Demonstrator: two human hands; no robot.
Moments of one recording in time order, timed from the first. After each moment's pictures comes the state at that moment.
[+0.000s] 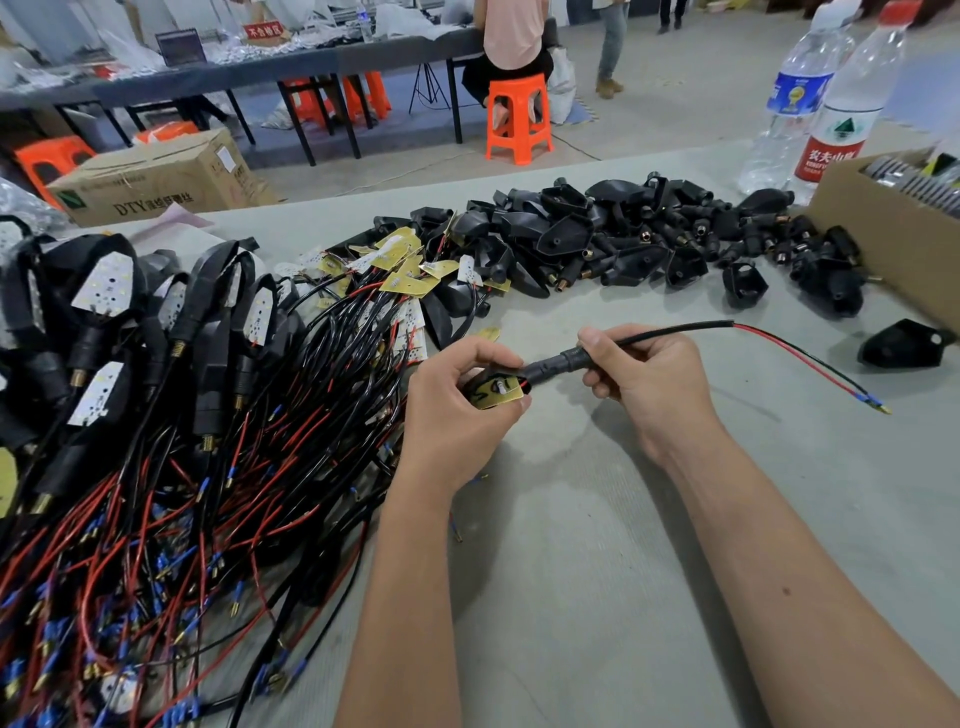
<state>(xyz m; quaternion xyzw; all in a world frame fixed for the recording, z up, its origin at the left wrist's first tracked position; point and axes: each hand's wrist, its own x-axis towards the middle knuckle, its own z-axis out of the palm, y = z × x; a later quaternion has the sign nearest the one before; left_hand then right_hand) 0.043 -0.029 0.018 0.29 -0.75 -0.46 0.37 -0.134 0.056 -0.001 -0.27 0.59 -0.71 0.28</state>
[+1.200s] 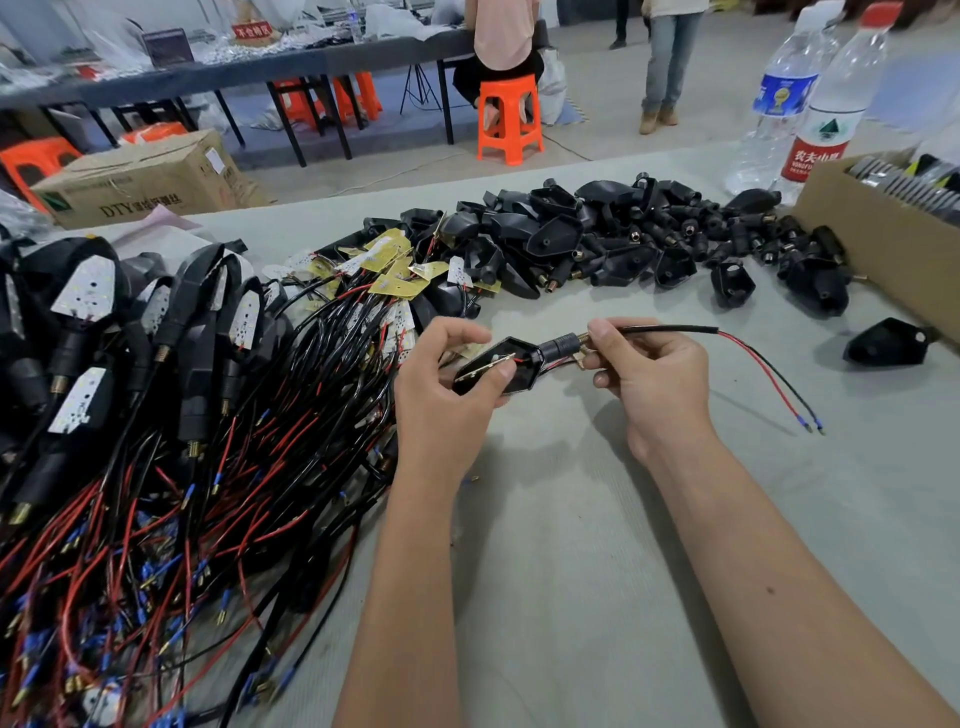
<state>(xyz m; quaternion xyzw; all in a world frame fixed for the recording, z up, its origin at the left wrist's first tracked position) 0.029 -0.032 0.012 0.31 -0.68 -0.49 0.45 -0.134 0.051 -0.003 -0.17 0.52 -0.80 0.26</state>
